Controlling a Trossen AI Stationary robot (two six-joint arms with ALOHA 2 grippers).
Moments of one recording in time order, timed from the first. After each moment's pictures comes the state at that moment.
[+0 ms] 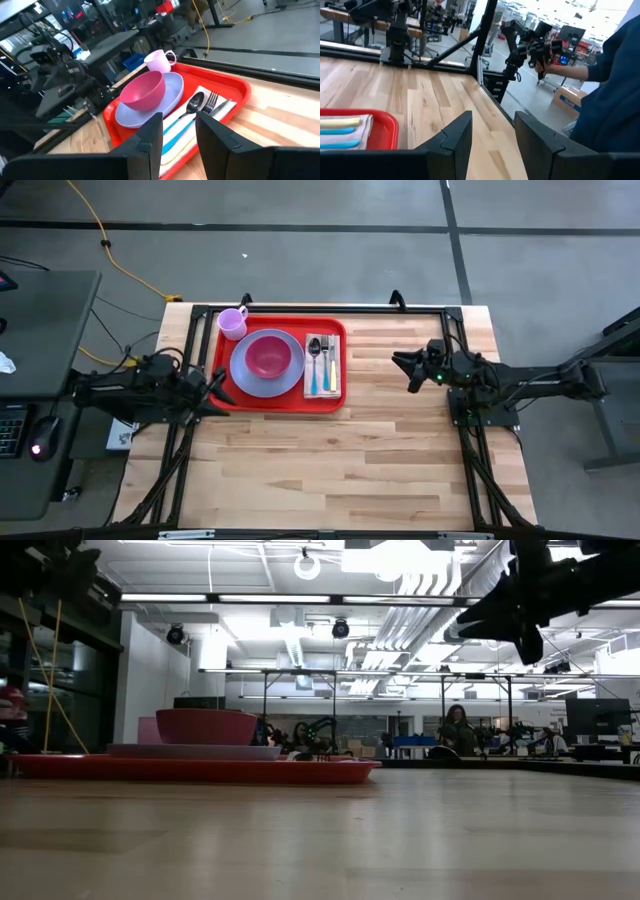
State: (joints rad) left arm 0.00 0.01 0.26 -0.28 0.41 -0.24; right arm -0.06 0.55 0.32 0.06 0.37 0.58
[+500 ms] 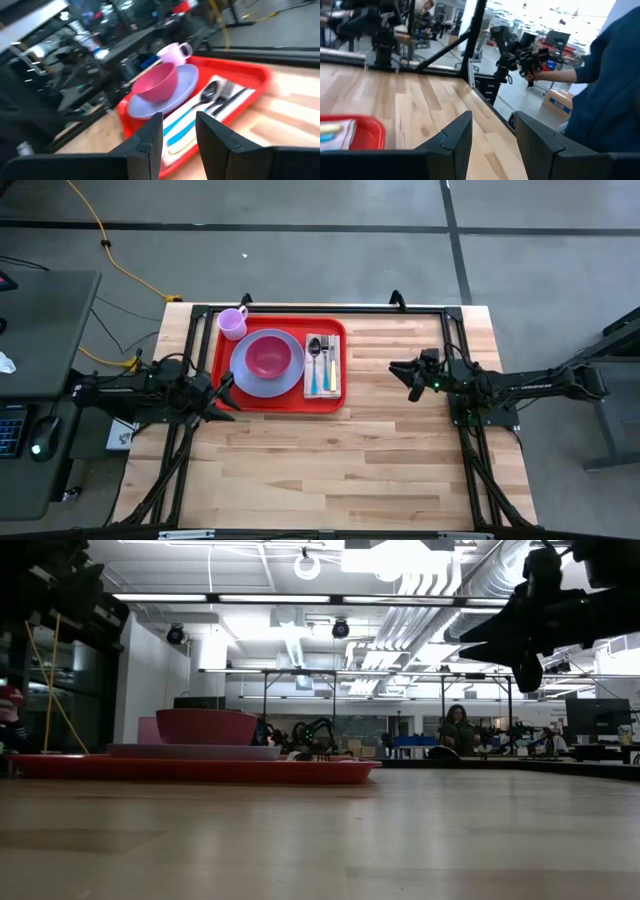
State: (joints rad) left arm 0.00 0.01 0.12 -0.08 0.46 -0.26; right arm -0.06 0.55 0.11 0.35 0.27 0.59
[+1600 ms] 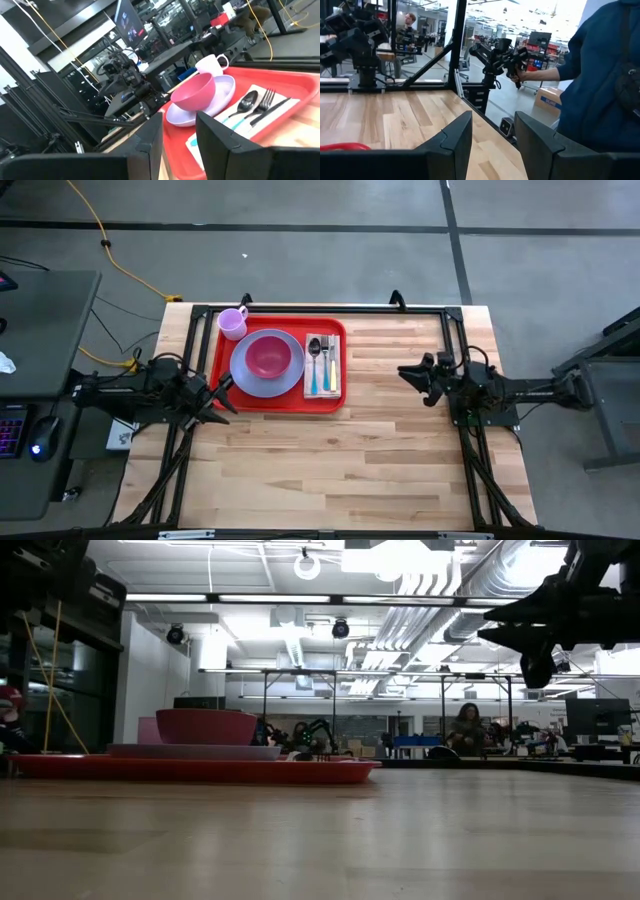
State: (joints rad) left arm 0.00 0.01 0.12 -0.01 0.54 -0.19; right arm -0.06 0.24 0.01 0.32 0.15 0.60
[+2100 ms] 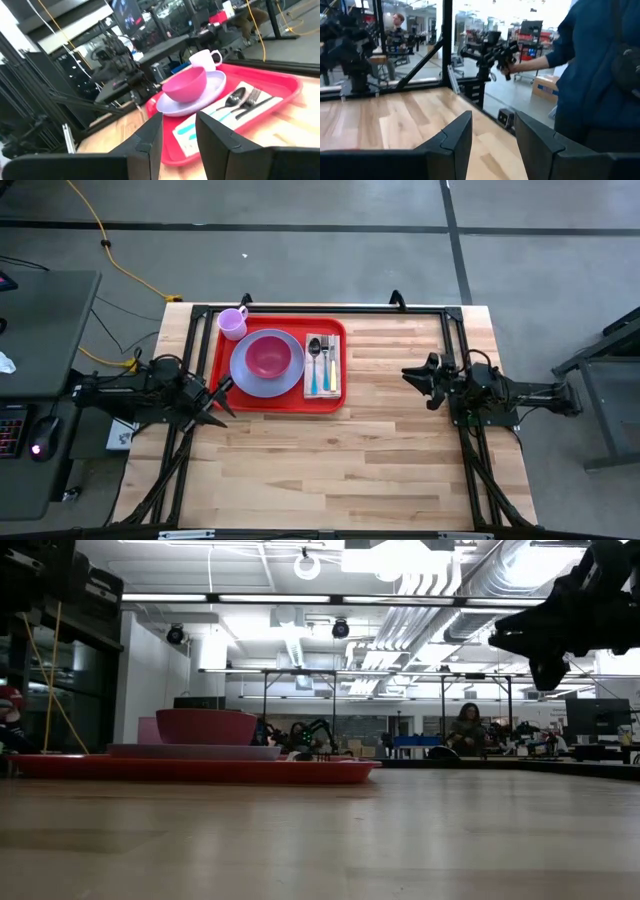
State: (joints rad) left arm 0.00 0.01 0.12 -0.03 0.60 -0.09; right arm -0.06 0.02 0.01 0.05 0.14 0.50
